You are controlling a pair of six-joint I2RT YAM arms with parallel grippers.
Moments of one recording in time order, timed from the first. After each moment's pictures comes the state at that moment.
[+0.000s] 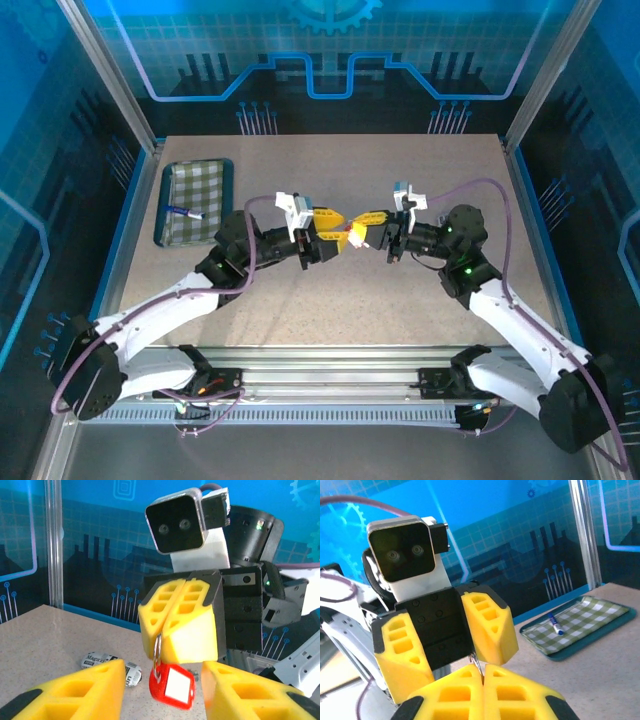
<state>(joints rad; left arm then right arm) -0.66 1.16 0.76 0.51 0.58 -0.22 0.42 1.00 0.72 0.37 -0.87 0.39</state>
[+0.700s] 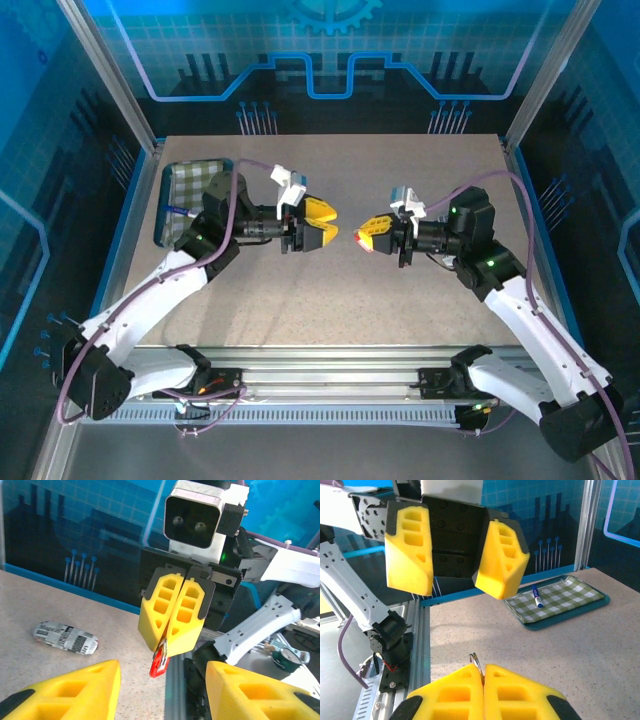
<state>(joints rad) -0.51 1.21 1.04 0.09 0.96 -0.27 0.39 0.96 0.93 -0.21 -0.92 -0.07</state>
